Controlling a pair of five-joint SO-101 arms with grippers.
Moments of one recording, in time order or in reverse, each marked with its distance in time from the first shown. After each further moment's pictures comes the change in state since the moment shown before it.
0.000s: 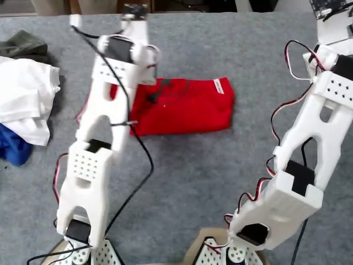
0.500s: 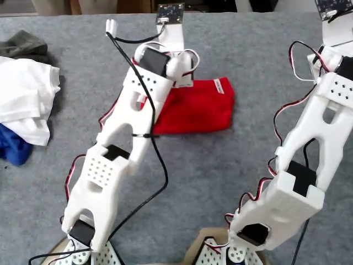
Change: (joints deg) left arm 9.8 0.0 0.5 -11.6 10.6; right arm 1.0 0.0 0.0 0.0 0.0
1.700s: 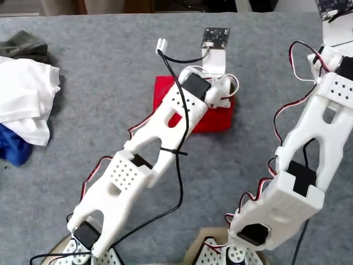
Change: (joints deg) left arm 10.9 10.6 0.2 -13.9 2.5; right arm 0.0 0.0 0.0 0.0 -1.1
